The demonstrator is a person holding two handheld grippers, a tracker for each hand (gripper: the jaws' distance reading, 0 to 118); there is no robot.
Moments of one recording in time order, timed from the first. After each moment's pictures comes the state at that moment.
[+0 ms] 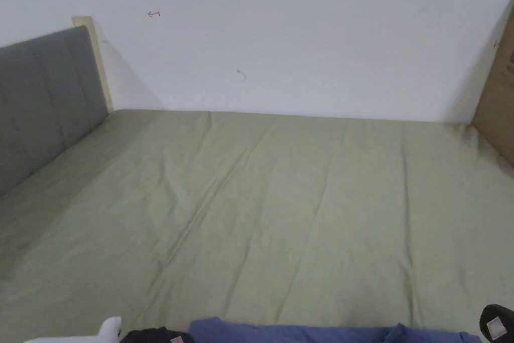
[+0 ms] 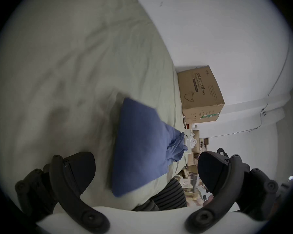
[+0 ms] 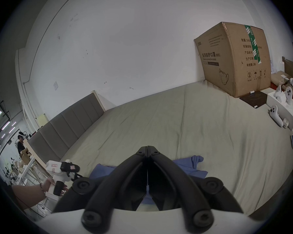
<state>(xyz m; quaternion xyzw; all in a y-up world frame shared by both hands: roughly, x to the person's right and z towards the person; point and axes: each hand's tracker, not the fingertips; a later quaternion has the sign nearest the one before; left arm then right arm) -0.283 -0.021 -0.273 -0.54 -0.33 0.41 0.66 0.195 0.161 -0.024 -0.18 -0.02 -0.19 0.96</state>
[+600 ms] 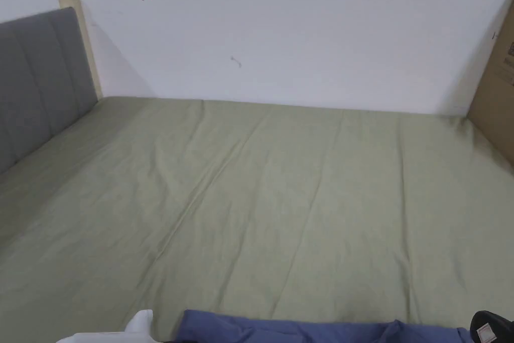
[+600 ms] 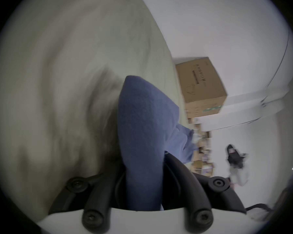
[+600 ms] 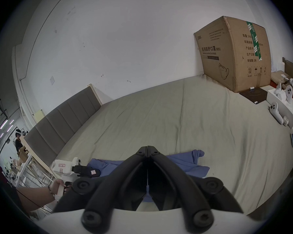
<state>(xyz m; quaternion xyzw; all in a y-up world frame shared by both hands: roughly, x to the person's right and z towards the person) -0.247 -0.008 -0.269 -0.51 -0.33 0.30 0.73 0.191 0.151 -0.032 -0.21 -0.02 -0.19 0.96</state>
